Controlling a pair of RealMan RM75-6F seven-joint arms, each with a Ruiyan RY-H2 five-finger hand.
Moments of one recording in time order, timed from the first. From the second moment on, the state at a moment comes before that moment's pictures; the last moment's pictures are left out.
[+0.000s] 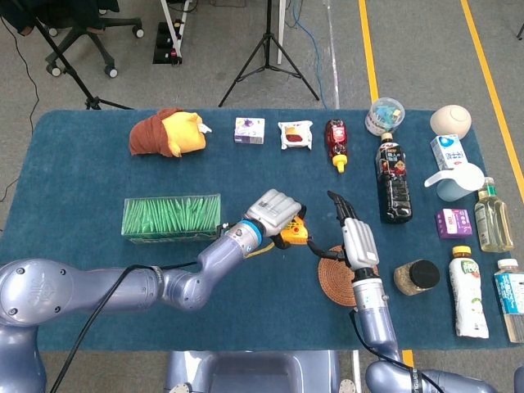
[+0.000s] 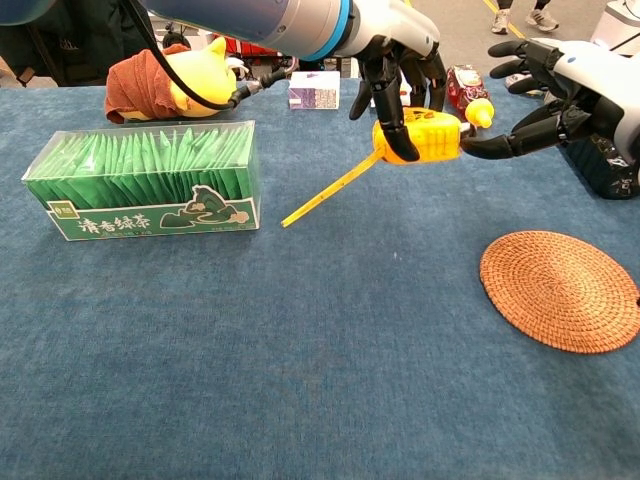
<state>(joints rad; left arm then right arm) -1.62 -1.47 -0.12 -1.54 0.27 0.67 0.52 0.47 -1.63 0.32 -1.74 -1.06 1.29 -0.18</state>
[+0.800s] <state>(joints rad) -1.62 -1.47 -0.10 -1.52 0.28 0.66 0.49 0.47 -1.64 0.33 -1.71 -1.09 1.32 -0.14</state>
